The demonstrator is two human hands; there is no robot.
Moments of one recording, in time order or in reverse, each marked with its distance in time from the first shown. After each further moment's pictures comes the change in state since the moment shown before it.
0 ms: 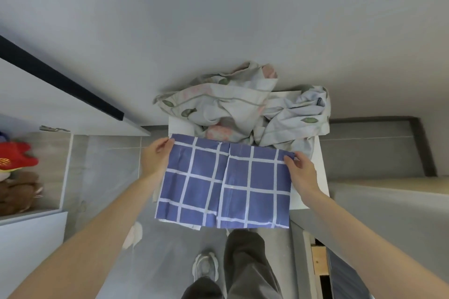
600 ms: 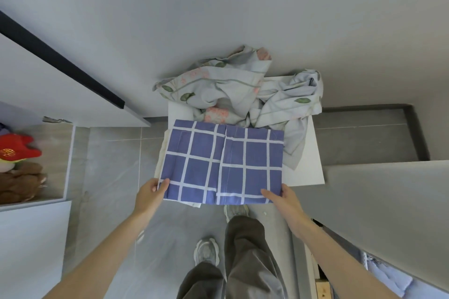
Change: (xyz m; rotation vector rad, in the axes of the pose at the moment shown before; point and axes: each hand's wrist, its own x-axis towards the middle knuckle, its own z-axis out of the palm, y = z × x) left_hand -0.079 -0.099 -0.033 0.251 -0.102 -0.197; right_hand -0.095 0.068 0.014 0.136 -0.244 0.225
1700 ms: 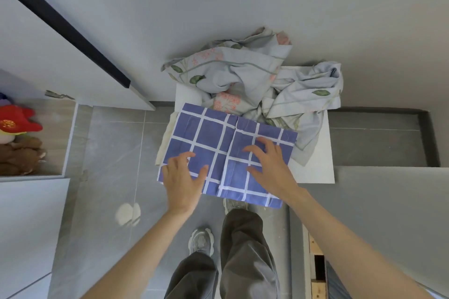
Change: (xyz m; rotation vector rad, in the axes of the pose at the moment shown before) left_hand -0.039 0.022 0.060 0.224 0.258 0.409; right_hand 0.040 -0.037 0.031 -1.012 -0.022 -0.767
